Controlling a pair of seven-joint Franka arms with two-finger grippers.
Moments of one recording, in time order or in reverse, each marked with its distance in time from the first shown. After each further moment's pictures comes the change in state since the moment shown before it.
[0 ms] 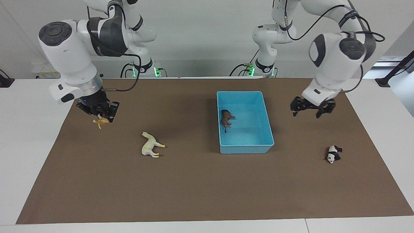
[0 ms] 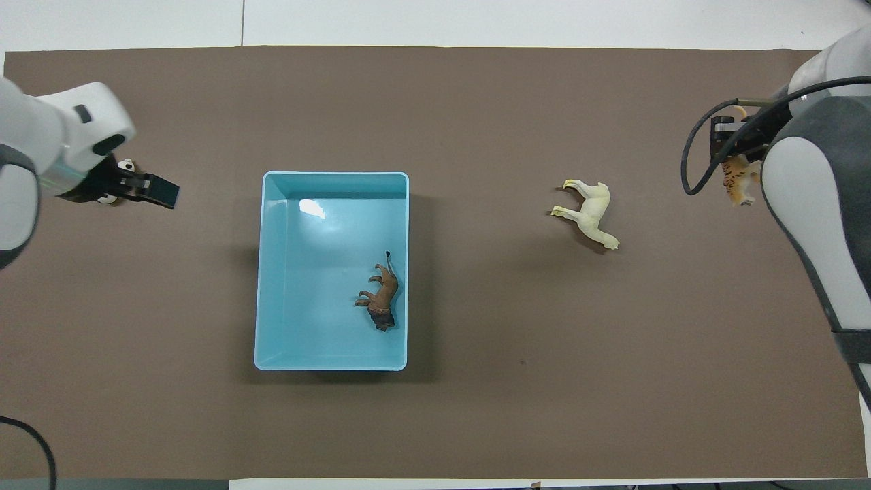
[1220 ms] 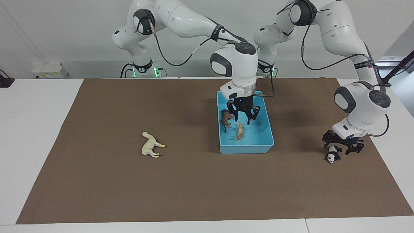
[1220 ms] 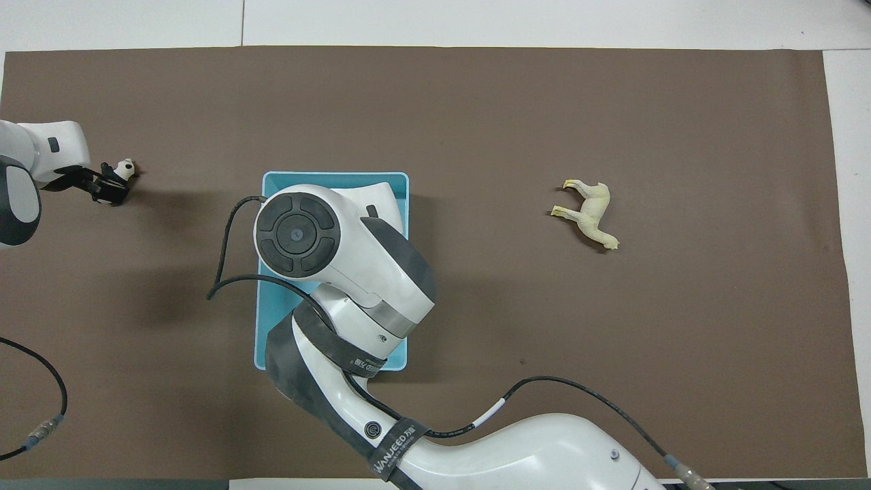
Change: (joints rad) left arm 0.167 0.348 0.040 0.016 -0.001 0.432 0.476; right arm 0.676 0.441 0.006 0.300 0.000 0.331 1.082
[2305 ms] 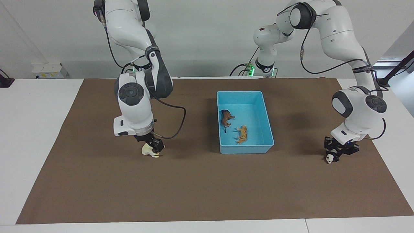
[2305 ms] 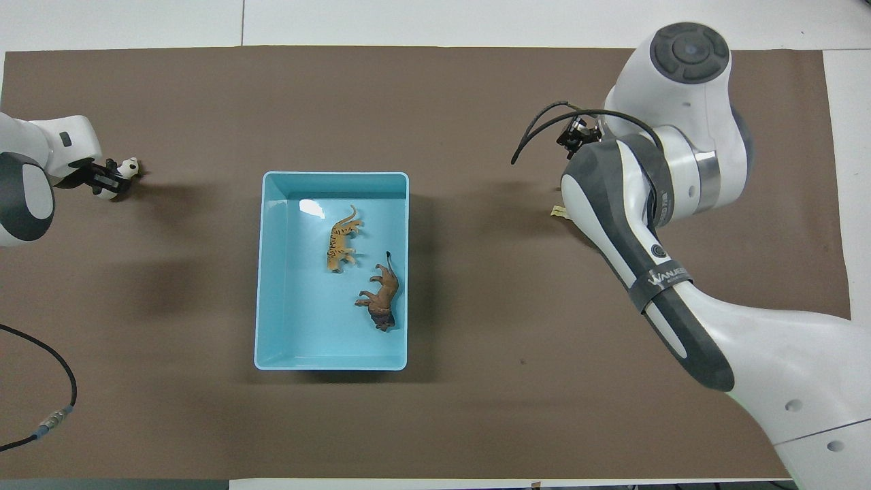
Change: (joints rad) left arm -0.013 0.028 0.000 0.016 -0.001 0.016 -0.121; right arm -0.511 -0.223 -0.037 -0.464 -0.005 0.015 -0.548
